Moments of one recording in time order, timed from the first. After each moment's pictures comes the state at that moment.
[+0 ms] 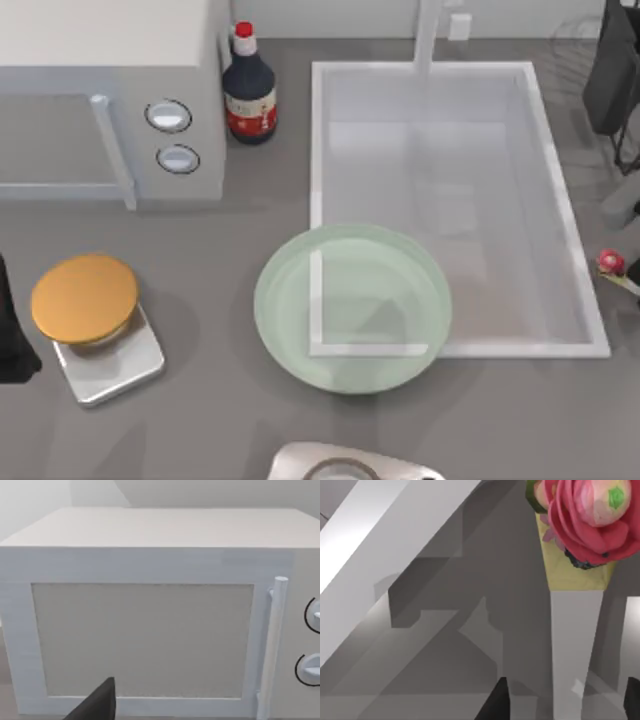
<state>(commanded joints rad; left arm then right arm) 0.00 0.00 0.00 0.00 0.00 0.00 -0.02 1.96 1.20 -0.78 -0.02 -0.74</state>
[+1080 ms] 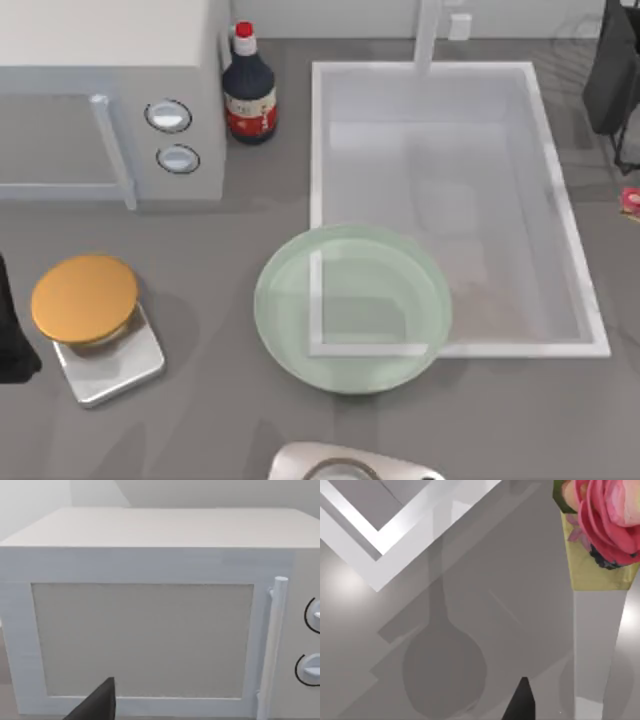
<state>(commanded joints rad) 0.00 0.00 0.00 0.00 0.00 0.00 0.00 1.86 1.46 -1.15 -0.02 -0.84</state>
